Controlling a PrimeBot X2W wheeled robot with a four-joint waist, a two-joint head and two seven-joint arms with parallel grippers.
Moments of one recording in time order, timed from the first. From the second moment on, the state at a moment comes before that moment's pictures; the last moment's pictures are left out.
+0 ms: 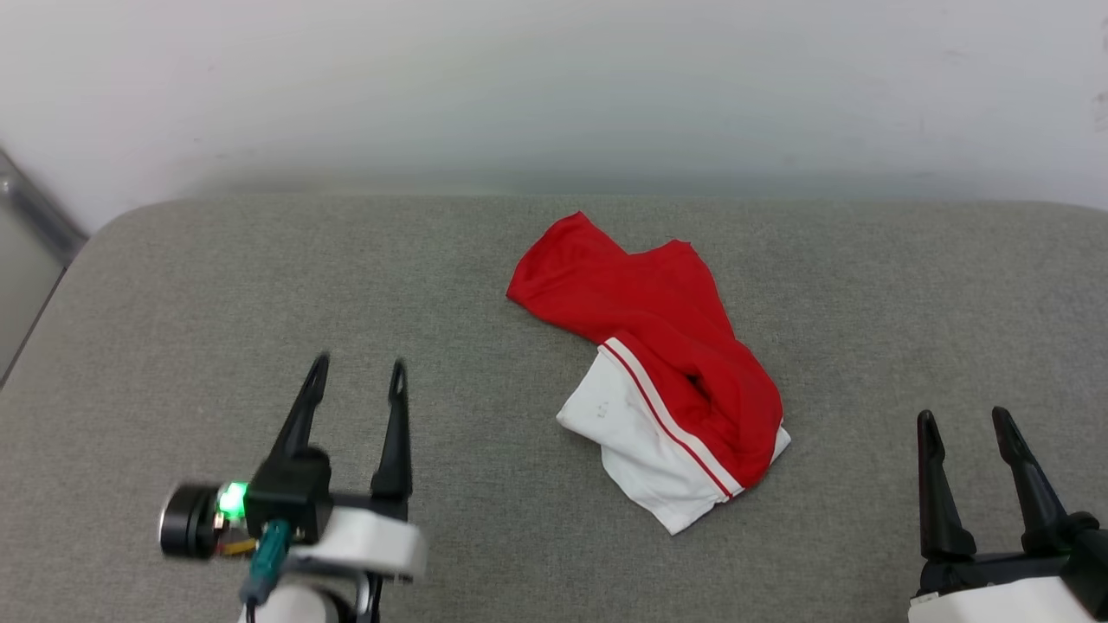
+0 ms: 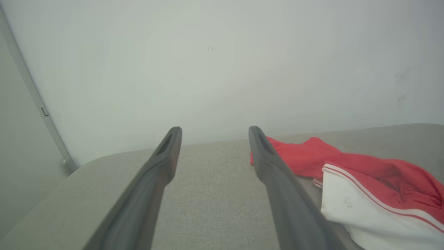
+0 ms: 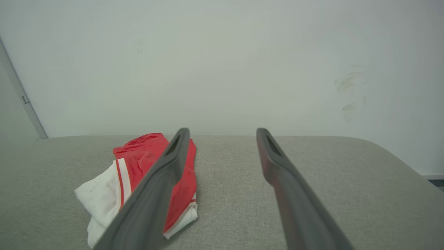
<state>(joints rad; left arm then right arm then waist) -0.04 0.13 -0.17 0.05 -0.08 0.12 -0.26 0.12 -0.05 -0.10 -0.07 0.12 0.13 -0.26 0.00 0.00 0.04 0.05</state>
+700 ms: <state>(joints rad) -0.71 0.27 -0.53 0.12 -0.30 -0.13 0.03 0.02 -0.05 -0.10 -0.10 0.11 0.13 -0.26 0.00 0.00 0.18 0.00</state>
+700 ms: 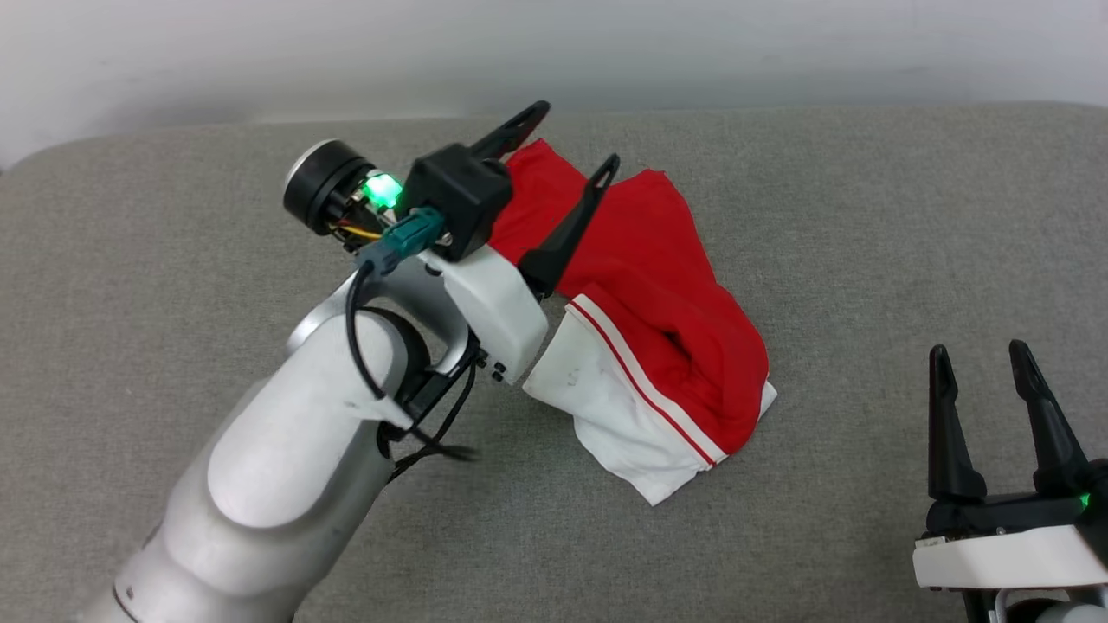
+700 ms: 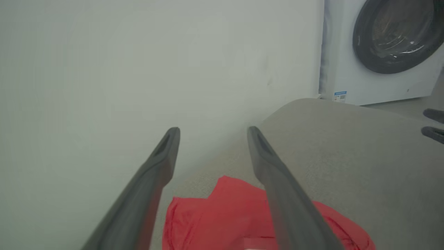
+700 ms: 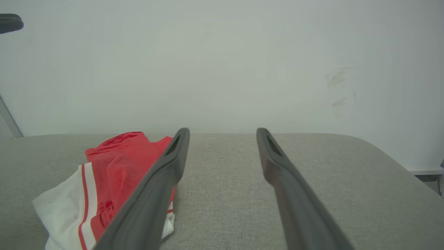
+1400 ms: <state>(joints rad) -1.03 0.54 -1.25 0.08 -0.89 -0.13 0.71 -0.09 -0.05 -0.09 -0.12 0.11 0.13 -0.26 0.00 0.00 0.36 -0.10</state>
